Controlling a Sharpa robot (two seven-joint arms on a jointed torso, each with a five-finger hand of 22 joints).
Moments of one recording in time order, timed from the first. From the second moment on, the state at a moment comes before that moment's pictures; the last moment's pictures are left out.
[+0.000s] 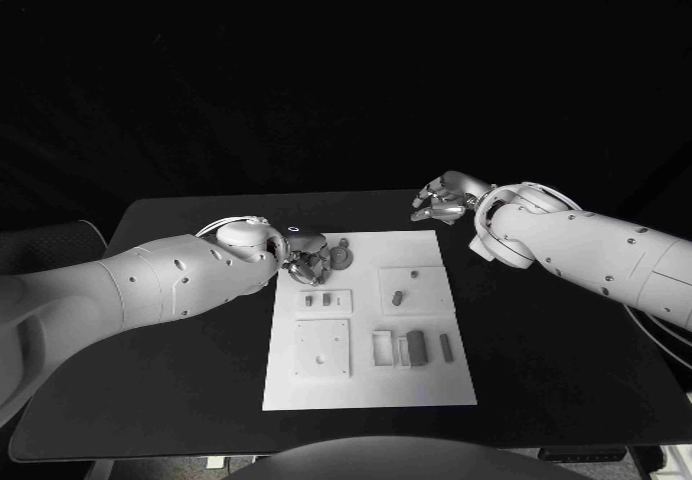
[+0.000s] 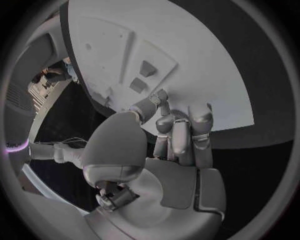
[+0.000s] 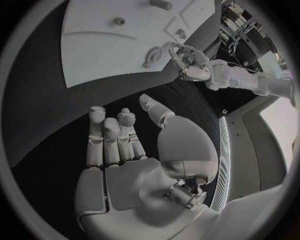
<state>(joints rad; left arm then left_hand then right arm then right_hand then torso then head) 1.21 -0.52 -0.23 1.04 -1.54 -0.06 0.08 1.13 -0.07 0.60 -0.22 0.05 1.06 0.02 0.21 0.65 1.16 -0.04 1.28 0.93 1.30 -0.15 1.49 1.07 0.05 1.35 -0.22 0.94 1.31 1.20 -0.62 -0.02 1.12 -1.16 -0.23 -0.09 1.02 -0.08 0.51 -0.24 0.18 0.81 0.17 0.25 0.45 1.03 0.06 1.17 0.96 1.01 -0.03 1.51 0.88 0.25 0.99 0.03 1.03 1.29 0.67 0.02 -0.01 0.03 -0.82</state>
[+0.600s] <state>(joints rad) 1.20 -0.52 -0.24 1.03 -1.53 -0.08 0.09 1.10 -0.15 0.58 -0.23 0.06 0.93 0.07 0.12 0.61 1.16 -0.03 1.28 0.93 1.29 -0.14 1.48 1.03 0.04 1.35 -0.22 0.94 1.31 1.20 -0.62 -0.02 1.12 -1.16 -0.23 -0.09 1.02 -0.08 0.51 -0.24 0.18 0.81 0.17 0.25 0.45 1.03 0.06 1.17 0.96 1.01 -0.03 1.51 0.88 0.25 0.99 0.03 1.03 1.29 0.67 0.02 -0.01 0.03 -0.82</state>
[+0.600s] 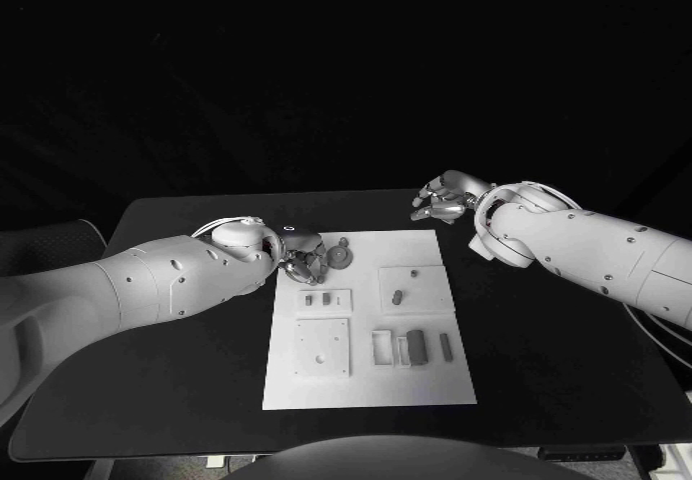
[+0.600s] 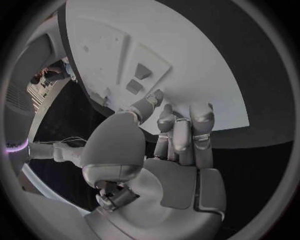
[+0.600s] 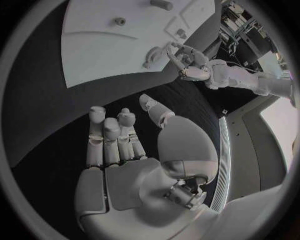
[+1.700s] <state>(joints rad) 1.22 -0.65 -0.23 1.08 -1.48 -0.14 0.09 1.12 -0.17 0.56 -0.20 0.05 0.91 0.09 0.15 0.61 1.14 -0.02 1.21 0.90 1.22 -0.12 1.38 0.93 0.03 1.32 -0.21 0.89 1.30 1.18 -0.66 -0.03 1.14 -1.20 -0.23 -0.04 1.04 -0.08 0.52 -0.28 0.18 0.81 0.17 0.25 0.45 1.03 0.06 1.18 0.96 1.01 -0.03 1.51 0.87 0.25 0.98 0.03 1.03 1.29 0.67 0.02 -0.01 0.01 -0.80</state>
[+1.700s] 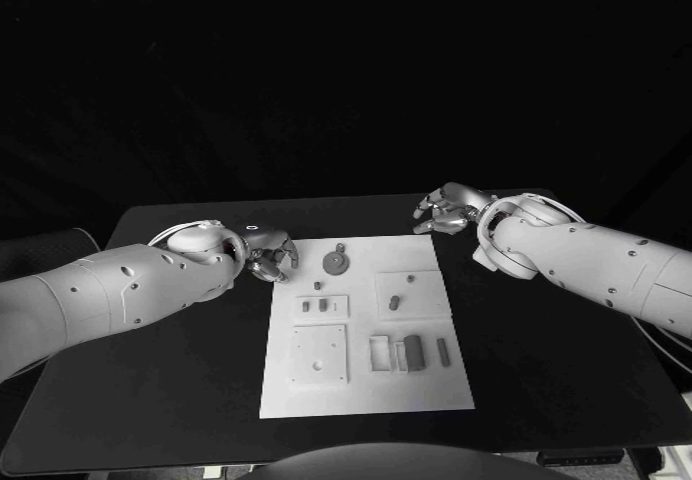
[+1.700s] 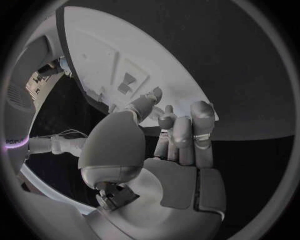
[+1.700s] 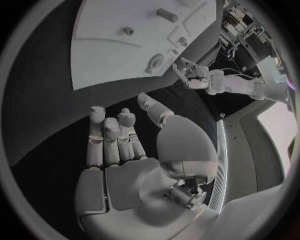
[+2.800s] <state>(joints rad) 1.23 -0.79 -0.19 1.26 -0.61 -0.24 0.24 1.08 -0.17 0.54 -0.26 0.06 0.84 0.16 0.18 0.60 0.94 0.13 0.26 0.26 0.82 0.14 0.49 0.56 0.09 0.83 0.05 0.21 0.89 1.06 -0.69 -0.08 1.17 -1.46 -0.33 0.05 1.08 -0.11 0.51 -0.28 0.18 0.82 0.17 0.25 0.45 1.03 0.06 1.18 0.95 1.02 -0.04 1.51 0.87 0.25 0.99 0.02 1.03 1.29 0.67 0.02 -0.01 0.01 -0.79</state>
